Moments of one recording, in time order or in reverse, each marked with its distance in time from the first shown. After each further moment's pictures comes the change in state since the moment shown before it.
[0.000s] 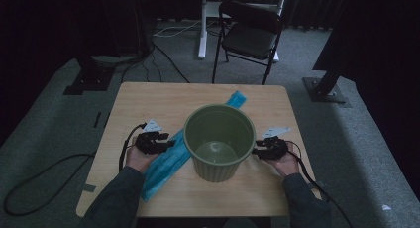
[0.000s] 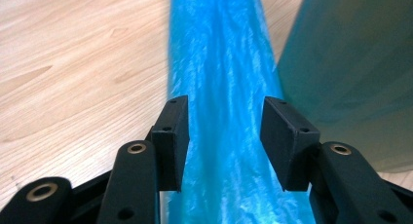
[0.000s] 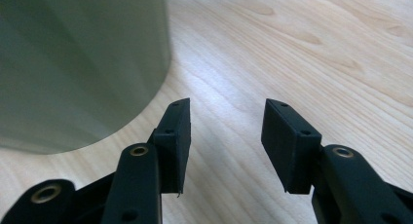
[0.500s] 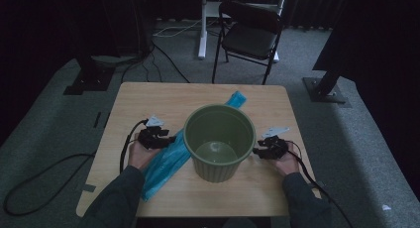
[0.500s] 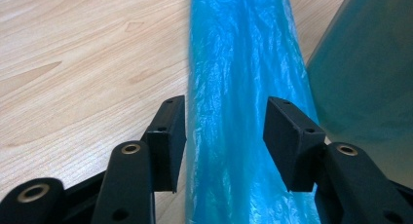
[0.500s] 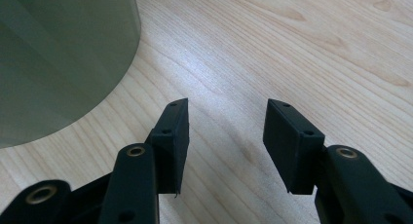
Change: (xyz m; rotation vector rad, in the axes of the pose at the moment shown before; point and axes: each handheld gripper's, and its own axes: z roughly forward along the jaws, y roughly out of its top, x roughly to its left) left arm 0.012 0.005 0.020 0.030 0.010 -0.039; right arm -0.010 -0.007 0.010 0.050 -0.040 0.003
